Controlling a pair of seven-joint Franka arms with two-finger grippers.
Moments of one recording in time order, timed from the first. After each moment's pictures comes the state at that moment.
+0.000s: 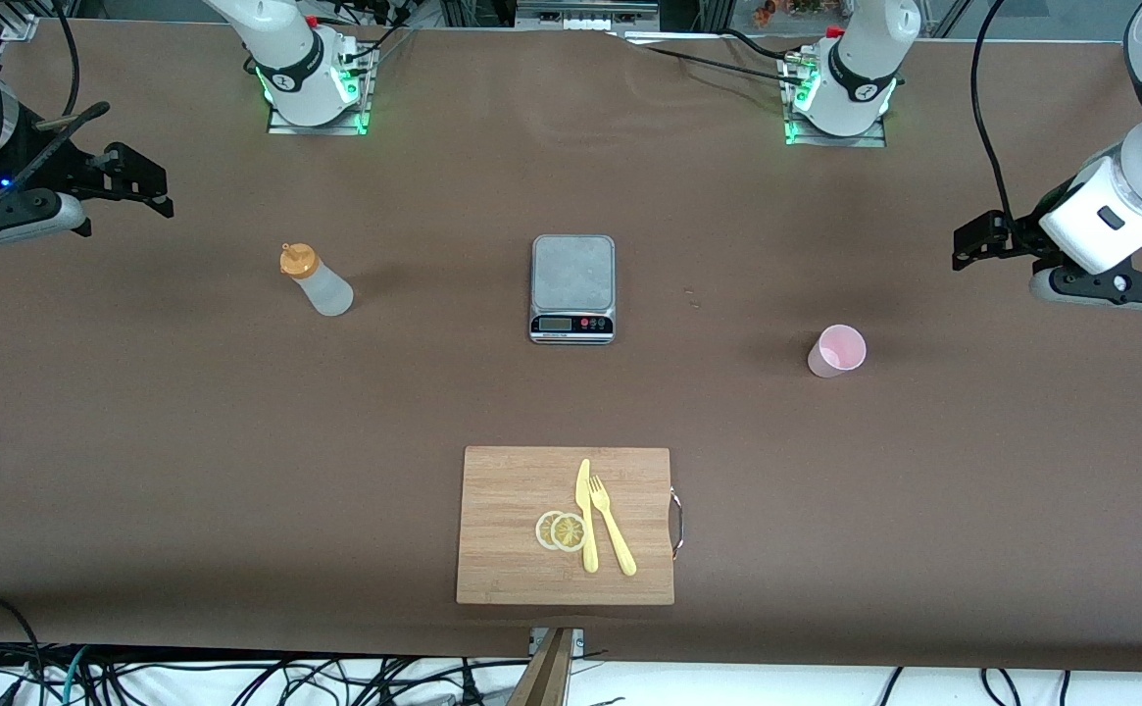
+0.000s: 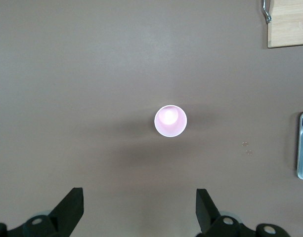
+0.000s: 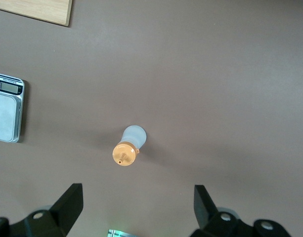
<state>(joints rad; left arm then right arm) -0.01 0.03 -0.04 -1.70 -0.01 1.62 0.03 0.06 -0.05 0.01 -1.69 0.04 1.58 -0.17</state>
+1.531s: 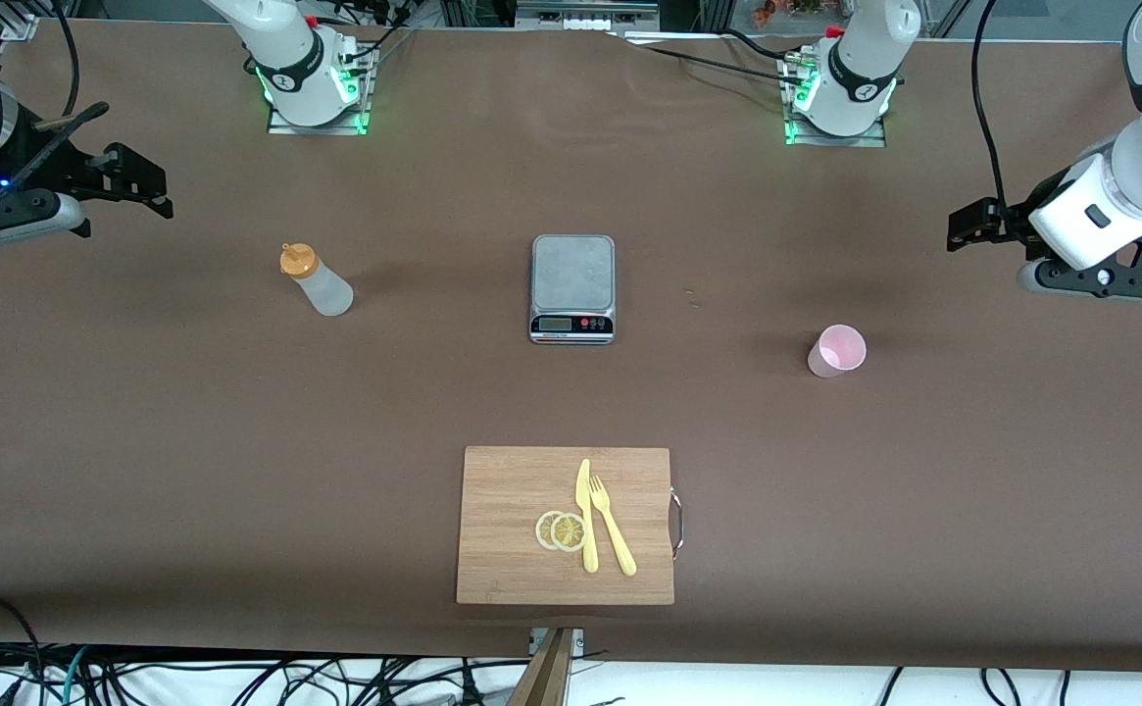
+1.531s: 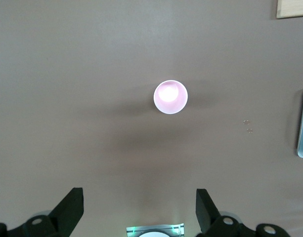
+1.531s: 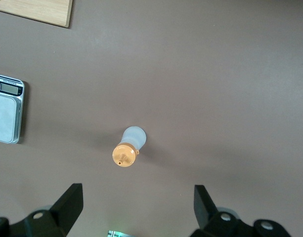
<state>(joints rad) -0.01 0.04 -0.04 -1.70 -0.01 1.53 0.03 0.06 -0.05 0.00 -1.69 0.04 1.58 -0.17</state>
